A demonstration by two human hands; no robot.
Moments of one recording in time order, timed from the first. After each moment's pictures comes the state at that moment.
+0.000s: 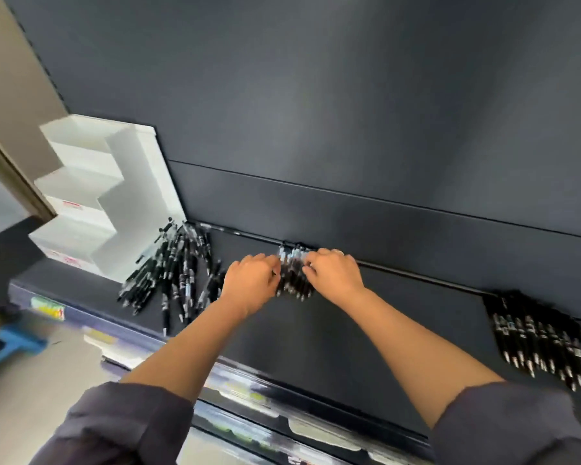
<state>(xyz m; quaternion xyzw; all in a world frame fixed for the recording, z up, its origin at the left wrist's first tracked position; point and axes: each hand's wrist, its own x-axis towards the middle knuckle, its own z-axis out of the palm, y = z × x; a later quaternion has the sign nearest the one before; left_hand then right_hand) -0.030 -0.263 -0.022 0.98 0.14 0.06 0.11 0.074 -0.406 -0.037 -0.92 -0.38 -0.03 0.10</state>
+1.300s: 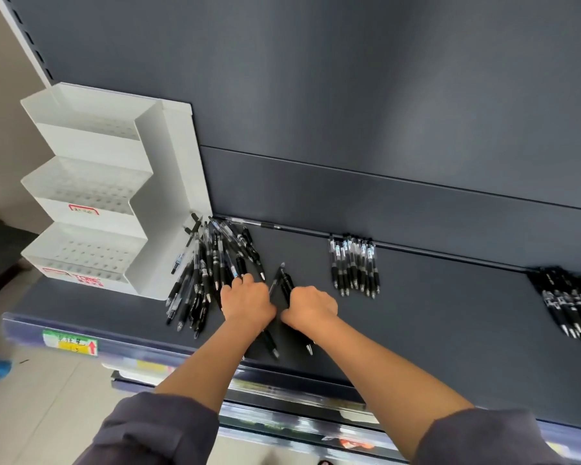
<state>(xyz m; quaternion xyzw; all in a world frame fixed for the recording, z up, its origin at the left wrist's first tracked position) -0.062 -0.115 -0.088 0.97 0.19 -0.12 0.04 -0.026 -0.221 -0.074 -0.96 -0.16 0.24 0.04</state>
